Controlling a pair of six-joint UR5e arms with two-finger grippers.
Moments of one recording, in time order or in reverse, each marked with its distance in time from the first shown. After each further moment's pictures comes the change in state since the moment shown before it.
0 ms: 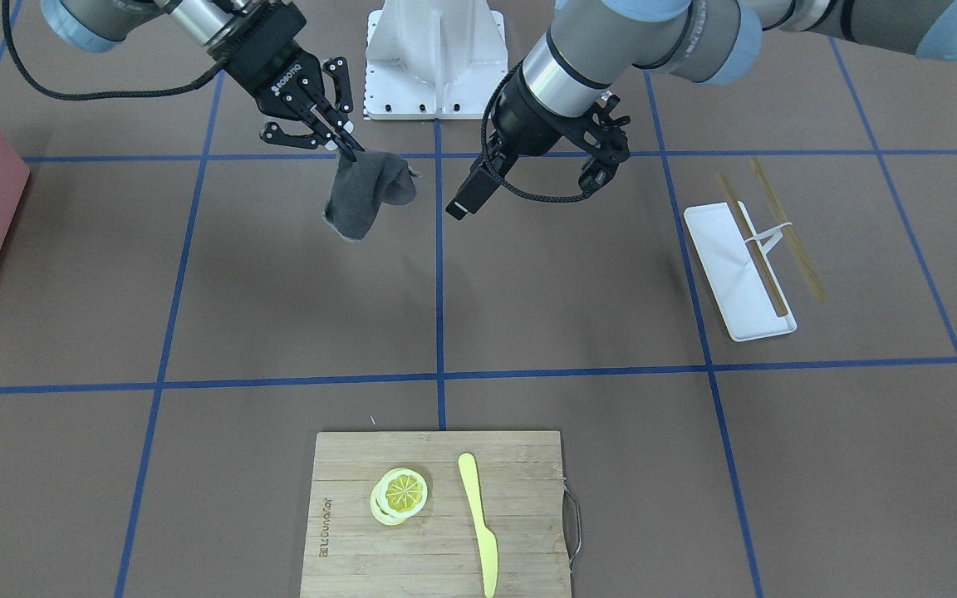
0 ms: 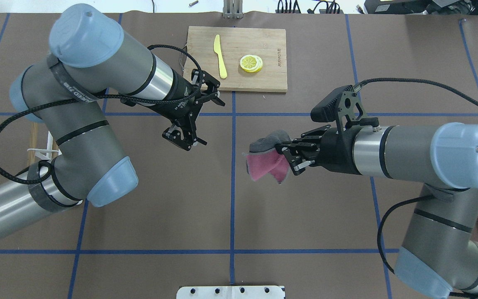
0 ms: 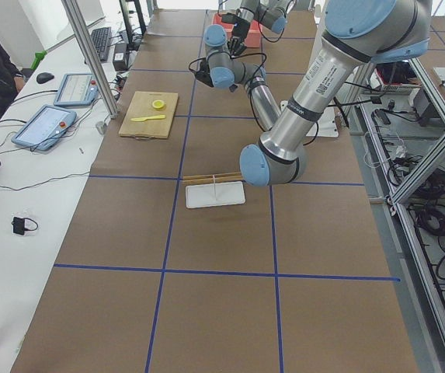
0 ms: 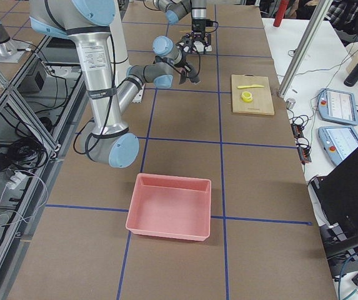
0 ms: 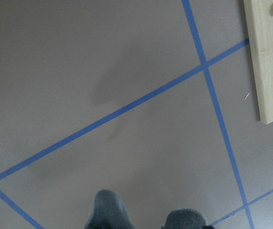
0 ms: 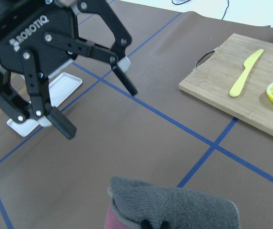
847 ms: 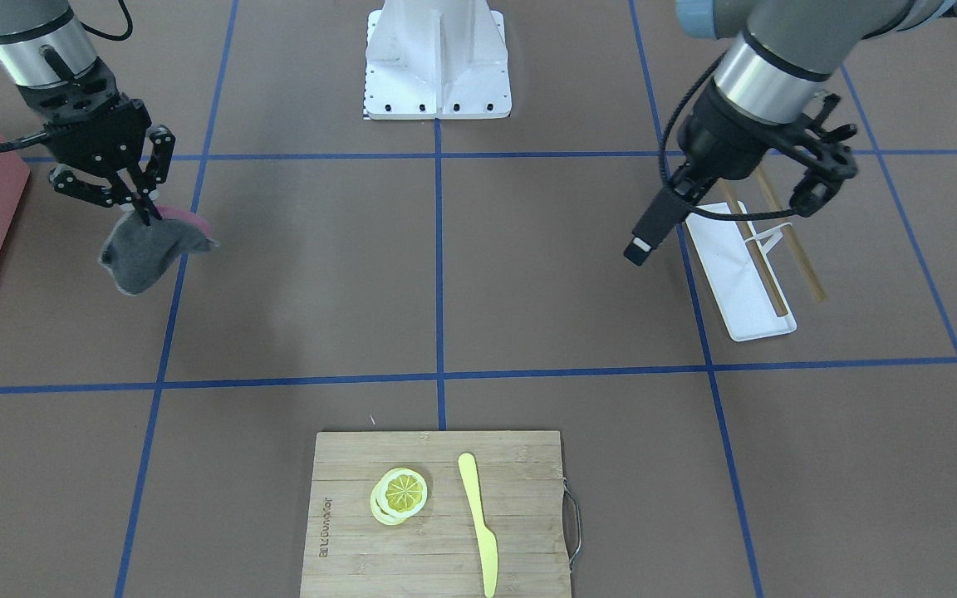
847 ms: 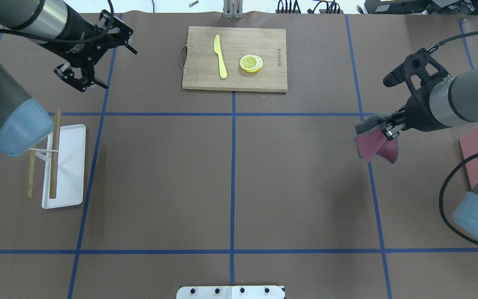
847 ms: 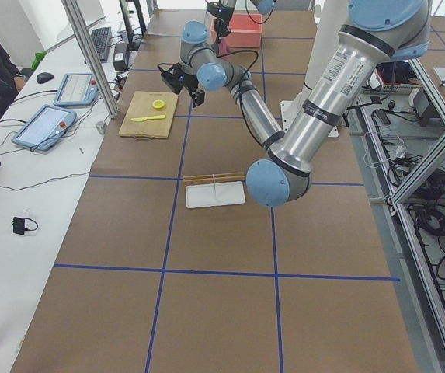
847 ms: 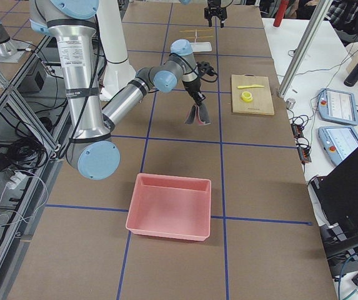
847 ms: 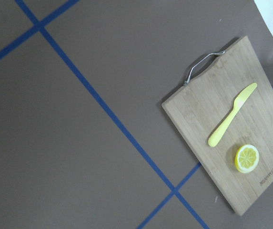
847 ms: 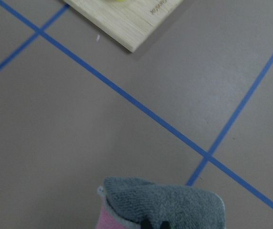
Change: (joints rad) left arm -0.273 0.171 -0.142 0.241 0.003 0.614; right arm 0.299 -0.080 0.064 -0.667 0.161 -0.424
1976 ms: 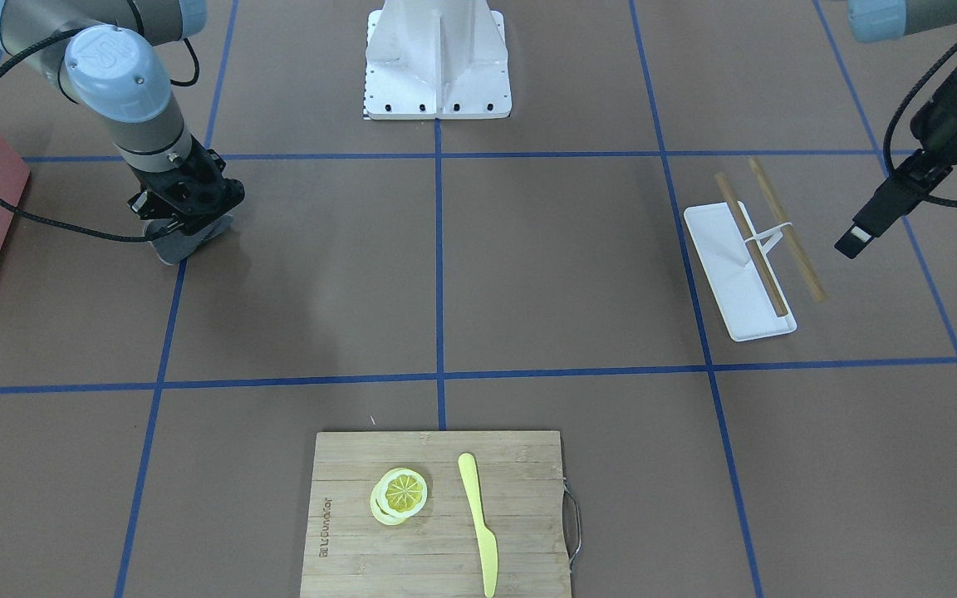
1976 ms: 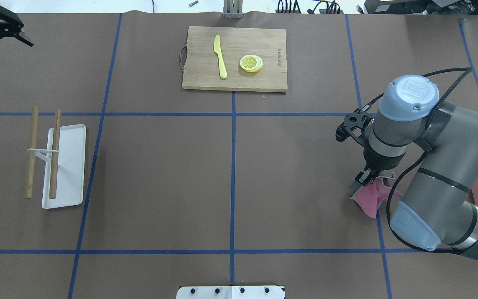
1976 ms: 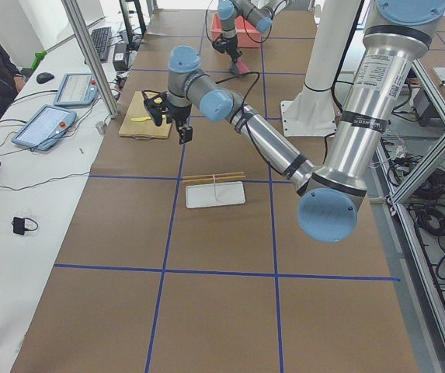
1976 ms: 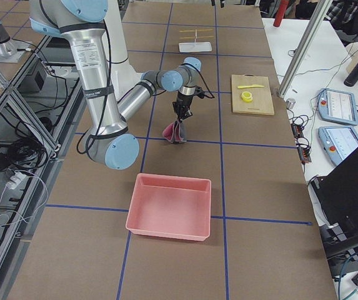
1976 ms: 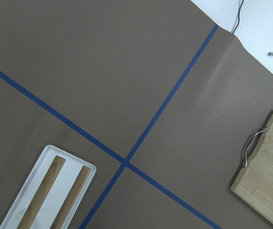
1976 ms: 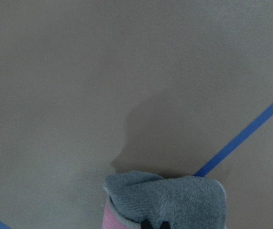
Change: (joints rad) left arm -0.225 0.229 -0.046 0.002 -0.109 0.384; right arm -0.184 0.147 -0.194 -0.320 0.137 -0.057
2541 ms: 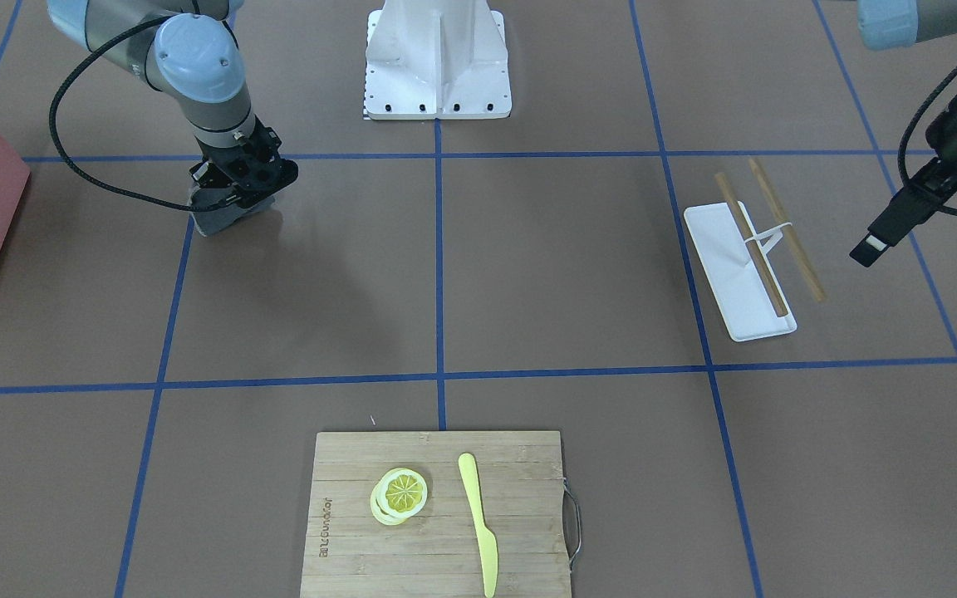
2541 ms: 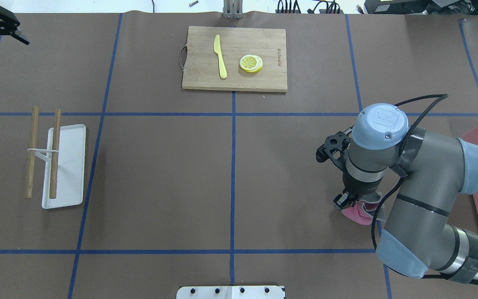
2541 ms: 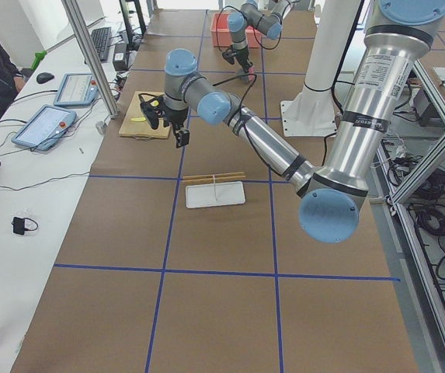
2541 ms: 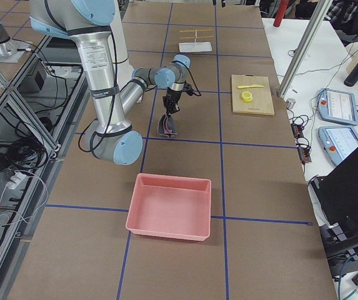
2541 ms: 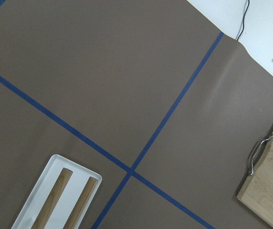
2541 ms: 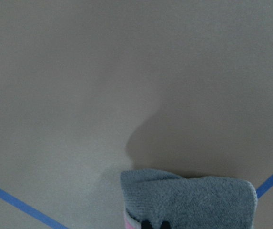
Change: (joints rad) left arm -0.016 0.001 0.019 0.000 0.004 0.038; right arm -0.129 0.026 0.007 0.003 -0.006 0.208
